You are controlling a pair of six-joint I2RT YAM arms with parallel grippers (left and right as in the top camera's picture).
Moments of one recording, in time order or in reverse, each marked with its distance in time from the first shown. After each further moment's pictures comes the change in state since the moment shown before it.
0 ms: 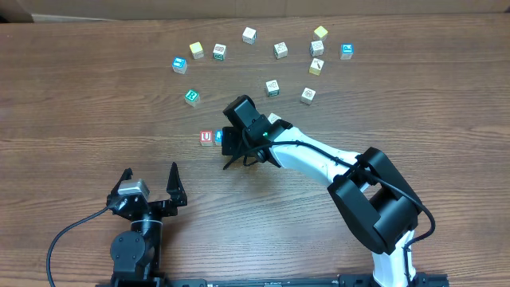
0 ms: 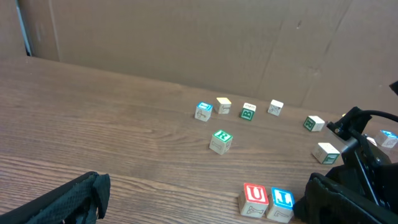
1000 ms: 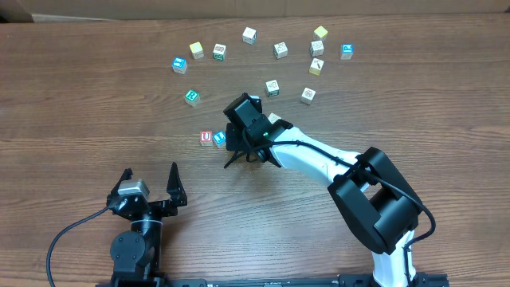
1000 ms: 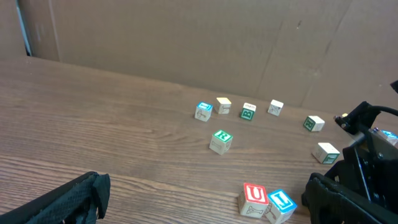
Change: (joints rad) left arm 0.000 0.000 0.000 0.000 0.000 0.000; right arm -0.001 -0.002 -0.002 0.022 0.154 0.006
